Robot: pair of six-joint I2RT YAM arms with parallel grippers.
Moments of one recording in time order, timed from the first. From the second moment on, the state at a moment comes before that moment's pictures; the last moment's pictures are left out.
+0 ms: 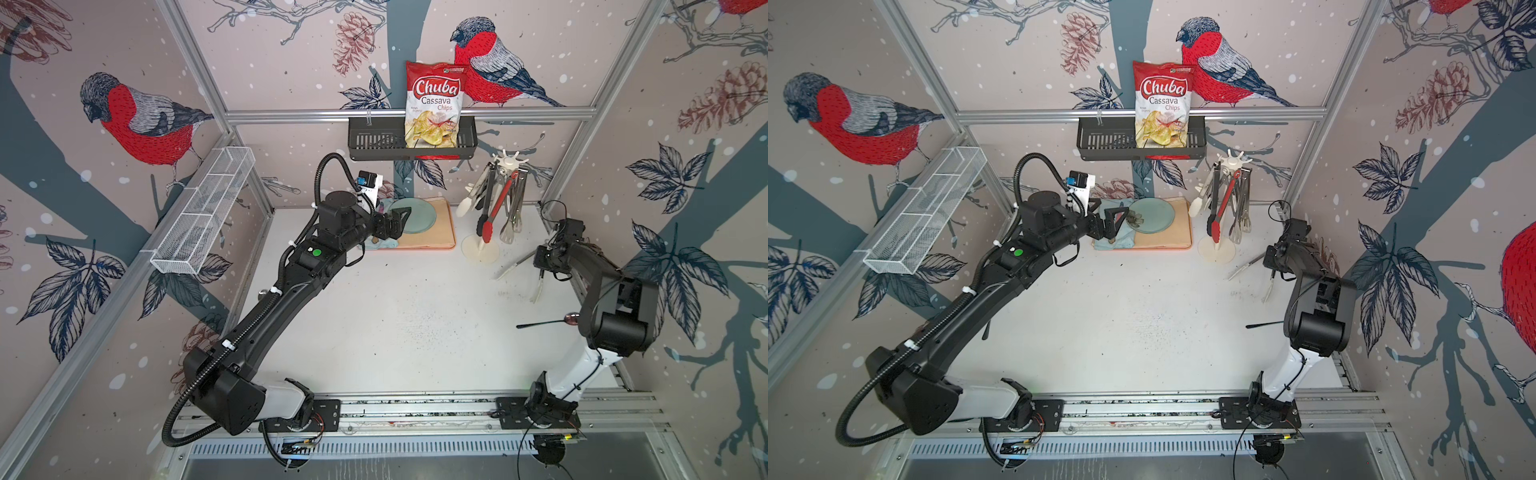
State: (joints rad) left arm -0.51 1.36 1.38 -0.20 0.18 -0.18; right arm -0.24 1.76 1.22 -0.46 0.00 0.01
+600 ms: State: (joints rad) left arm -0.50 1.33 1.35 -0.20 0.21 -0.18; right arm -0.40 1.43 0.93 -0.04 -0.24 -0.43
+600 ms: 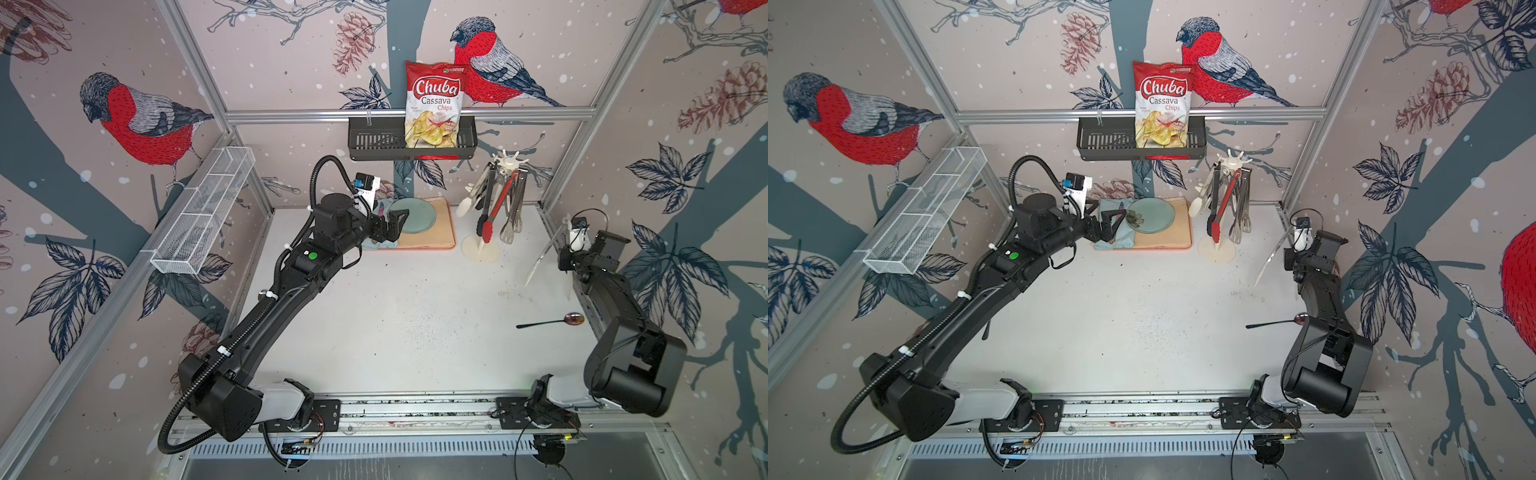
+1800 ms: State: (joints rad) left arm -0.49 1.42 1.35 -0.21 0.24 -0.15; right arm -0.44 2.04 1.36 0.82 -1.02 -0.25
